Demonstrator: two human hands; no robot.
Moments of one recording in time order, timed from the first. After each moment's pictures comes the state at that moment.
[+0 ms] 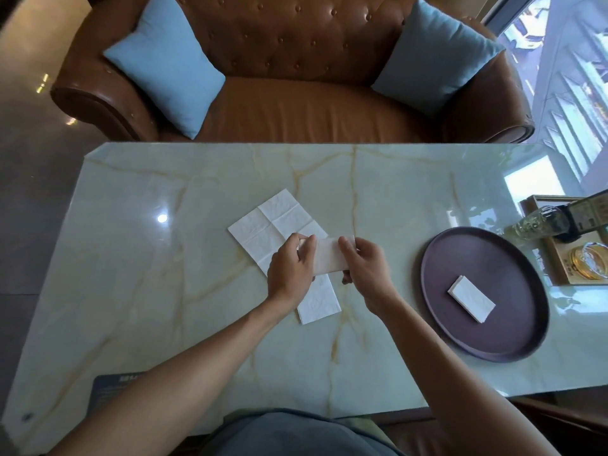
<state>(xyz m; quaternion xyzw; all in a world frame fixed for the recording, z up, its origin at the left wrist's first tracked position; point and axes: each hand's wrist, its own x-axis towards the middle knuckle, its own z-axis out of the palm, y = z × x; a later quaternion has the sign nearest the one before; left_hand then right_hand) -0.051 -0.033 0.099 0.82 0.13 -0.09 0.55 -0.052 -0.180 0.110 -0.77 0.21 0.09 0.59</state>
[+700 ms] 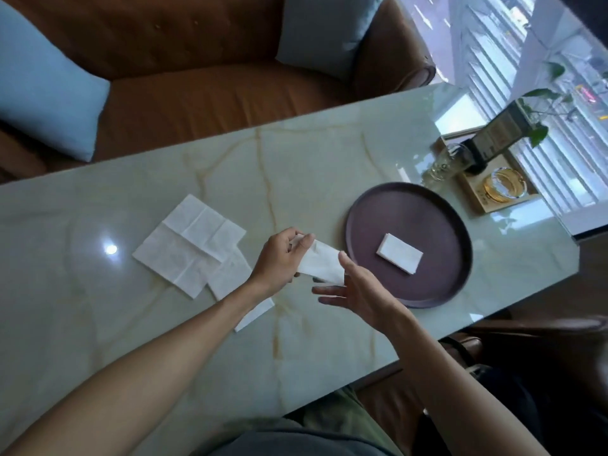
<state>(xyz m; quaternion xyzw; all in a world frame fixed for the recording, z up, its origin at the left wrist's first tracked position) -0.035 -0.173 0.085 0.79 -0.06 -0.25 0.55 -0.134 -0.344 0.076 -0.49 0.31 0.22 0.78</state>
